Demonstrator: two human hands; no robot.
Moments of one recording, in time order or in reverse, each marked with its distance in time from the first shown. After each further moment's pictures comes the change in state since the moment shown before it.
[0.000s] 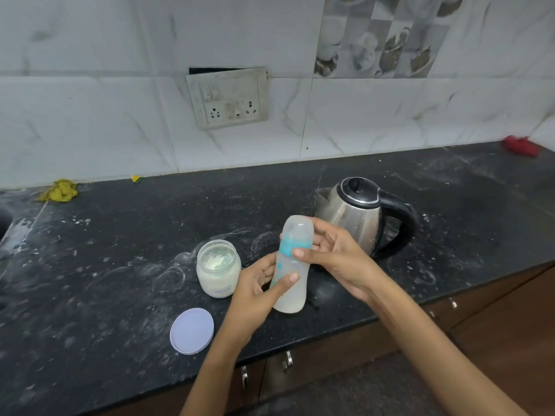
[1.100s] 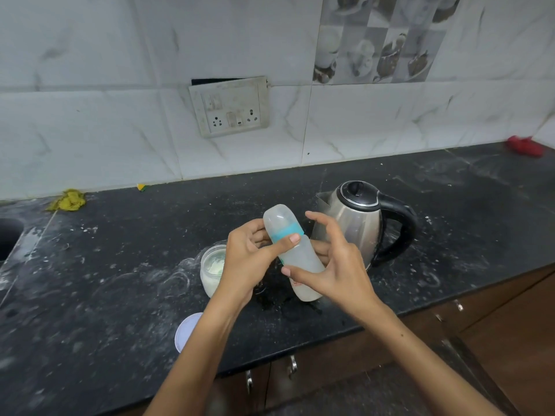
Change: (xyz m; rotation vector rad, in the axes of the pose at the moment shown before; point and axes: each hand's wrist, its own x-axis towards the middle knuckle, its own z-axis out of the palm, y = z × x) left_hand 0.031 0.054 -0.003 0.033 0.224 0.016; right_hand -0.019 0.010 0.020 -0.643 0.356 -0.281
